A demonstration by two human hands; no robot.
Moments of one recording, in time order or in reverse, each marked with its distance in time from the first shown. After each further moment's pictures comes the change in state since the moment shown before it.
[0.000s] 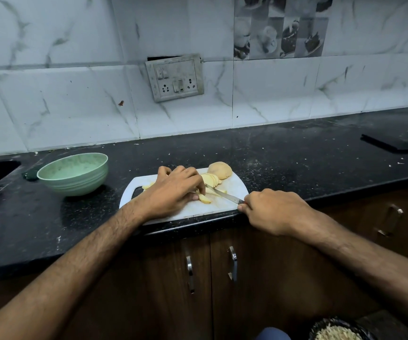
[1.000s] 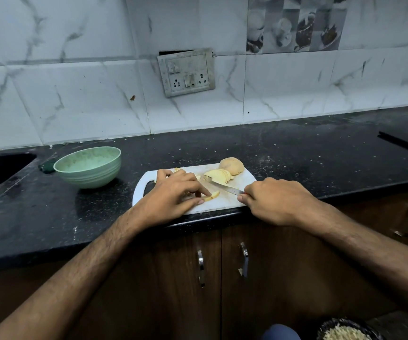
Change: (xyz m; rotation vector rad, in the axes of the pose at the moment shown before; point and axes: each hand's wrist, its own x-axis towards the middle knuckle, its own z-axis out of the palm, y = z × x) left_hand -0.037 -0.007 0.002 -0.192 0.157 0.009; right_hand 0.011 -0.015 -0.009 -0.008 0.029 -0.056
